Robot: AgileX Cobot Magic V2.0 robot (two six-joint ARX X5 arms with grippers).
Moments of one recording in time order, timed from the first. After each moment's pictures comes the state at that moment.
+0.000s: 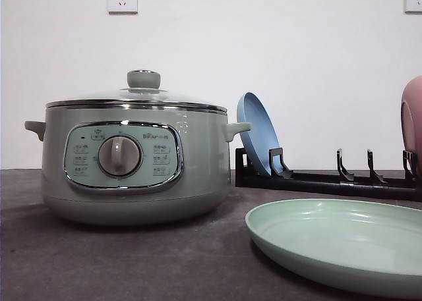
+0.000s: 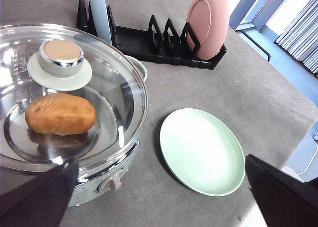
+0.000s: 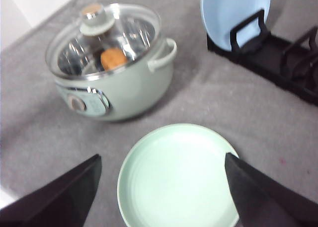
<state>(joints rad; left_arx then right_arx) -0.33 0.76 0.98 -0.70 0.51 -0.12 0.54 0.35 0.85 -0.90 -0.08 0.24</state>
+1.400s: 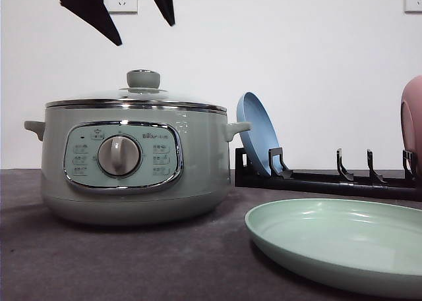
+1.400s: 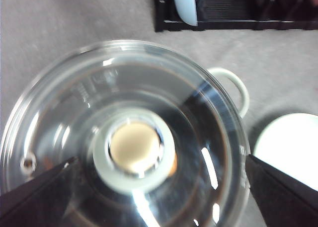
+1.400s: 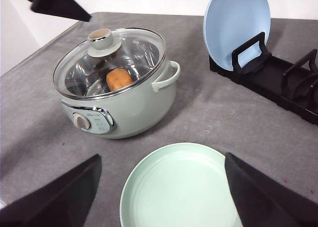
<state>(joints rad) -0.48 1.65 1.78 -1.01 0.09 -0.01 0.54 0.35 0.85 -0.85 -0.08 0.24</state>
